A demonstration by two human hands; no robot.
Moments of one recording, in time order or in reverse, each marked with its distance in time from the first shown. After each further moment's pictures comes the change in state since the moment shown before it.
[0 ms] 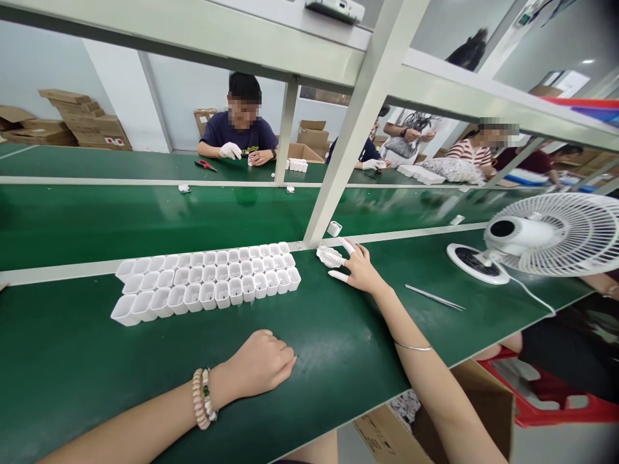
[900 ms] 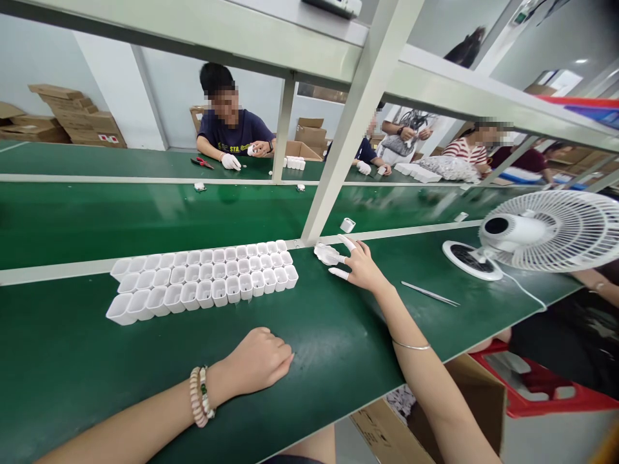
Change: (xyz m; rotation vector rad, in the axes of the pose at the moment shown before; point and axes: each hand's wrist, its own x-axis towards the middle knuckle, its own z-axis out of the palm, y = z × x) left_hand 0.001 0.001 -0.002 -0.008 -0.006 -0.001; right_hand -0.002 0.000 -0.016 -0.021 0.014 -0.023
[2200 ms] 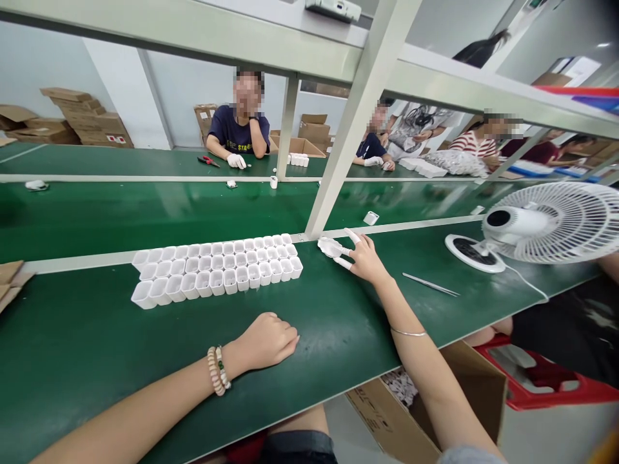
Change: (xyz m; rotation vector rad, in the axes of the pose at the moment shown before) left_hand 0.000 -0.001 -0.002 -0.008 0.001 -0.005; right_hand -0.003 -0.005 0.004 -0.020 0.076 0.065
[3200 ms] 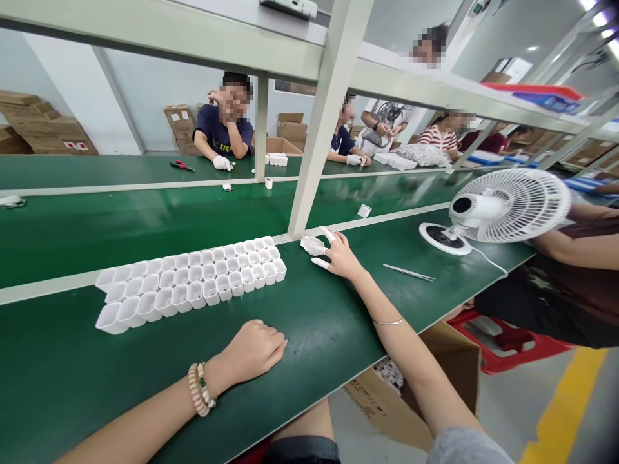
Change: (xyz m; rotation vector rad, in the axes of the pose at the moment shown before) left_hand -0.001 0.000 0.001 0.060 0.039 0.039; right_hand 0.006 -0.012 0.004 0.029 0.003 -0.047
